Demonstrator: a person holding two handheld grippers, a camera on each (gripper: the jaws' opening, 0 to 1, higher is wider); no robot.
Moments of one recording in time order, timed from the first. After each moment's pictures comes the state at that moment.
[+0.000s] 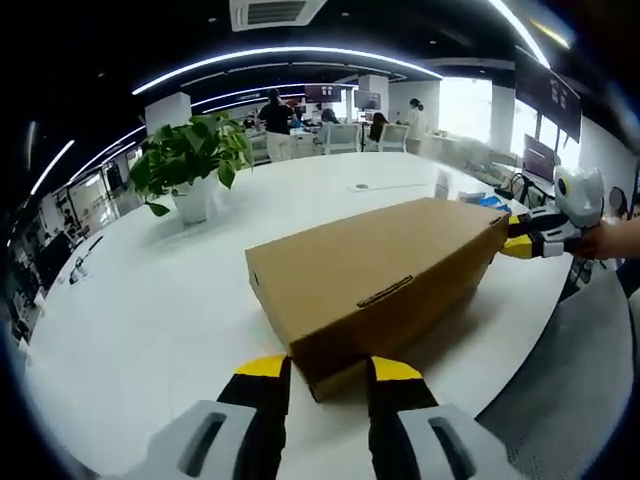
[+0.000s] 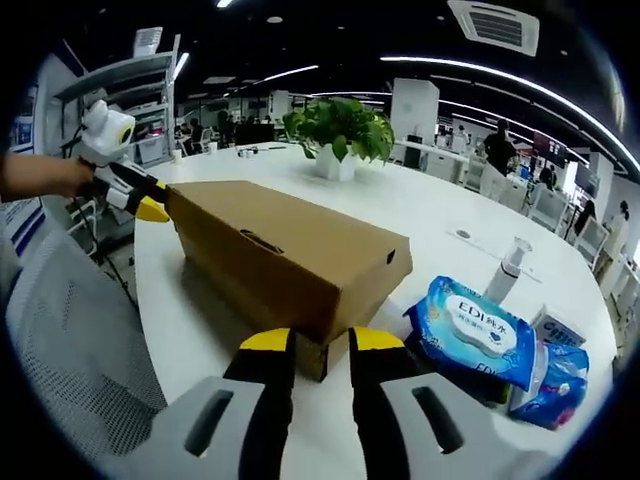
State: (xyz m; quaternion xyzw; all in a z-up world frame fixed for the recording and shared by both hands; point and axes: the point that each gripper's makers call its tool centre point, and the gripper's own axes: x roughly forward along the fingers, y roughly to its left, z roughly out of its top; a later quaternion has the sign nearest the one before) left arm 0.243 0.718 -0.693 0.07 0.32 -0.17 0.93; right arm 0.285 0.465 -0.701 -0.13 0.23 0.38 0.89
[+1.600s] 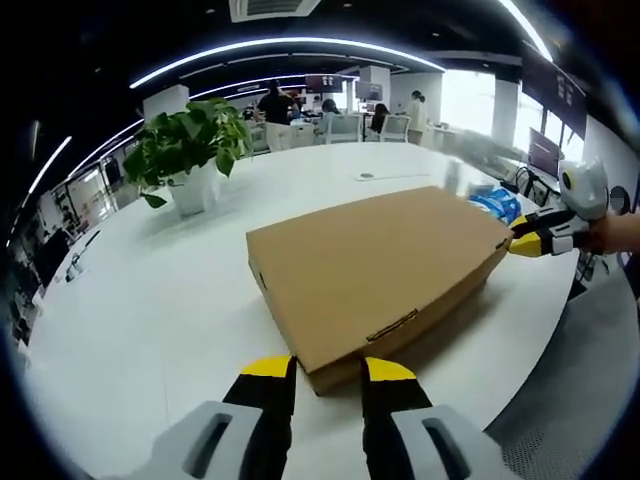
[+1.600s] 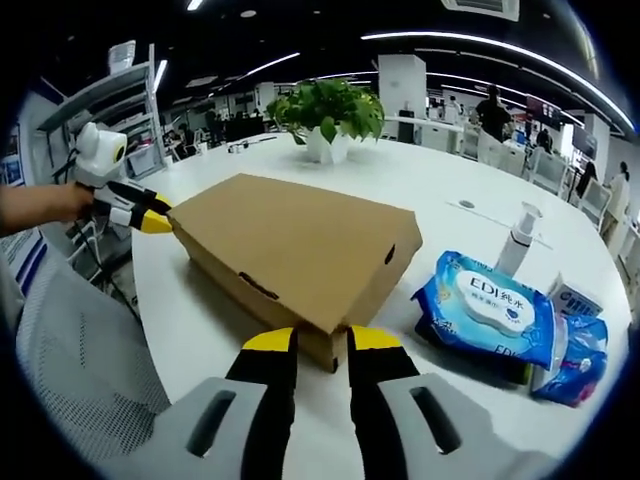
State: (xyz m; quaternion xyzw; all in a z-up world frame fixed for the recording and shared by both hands) left arm 0.264 0.722 -0.705 0.07 0.34 -0.16 0.92; right arm 0.297 0.466 -0.712 -0.08 0.28 0.37 0.88
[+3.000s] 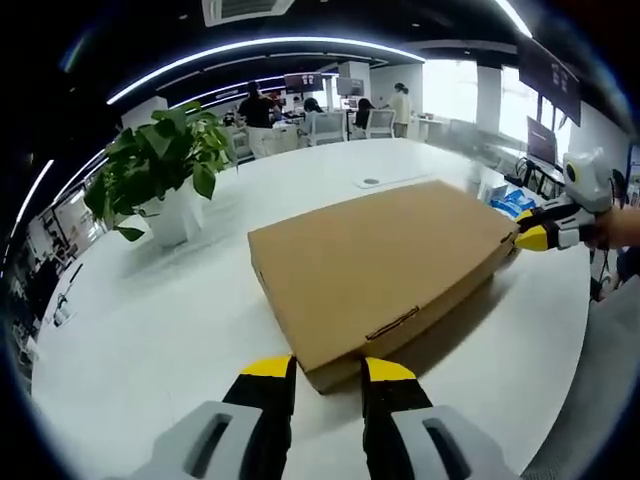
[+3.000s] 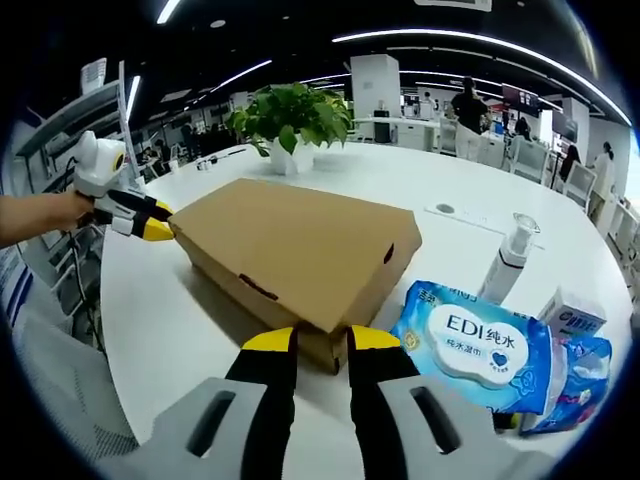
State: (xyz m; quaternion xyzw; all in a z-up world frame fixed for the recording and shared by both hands) left arm 0.363 0.720 -0.706 0.11 0.34 -0.20 0.91; right arm 0.371 0.462 -0.712 -0.05 0.28 0.32 0.90
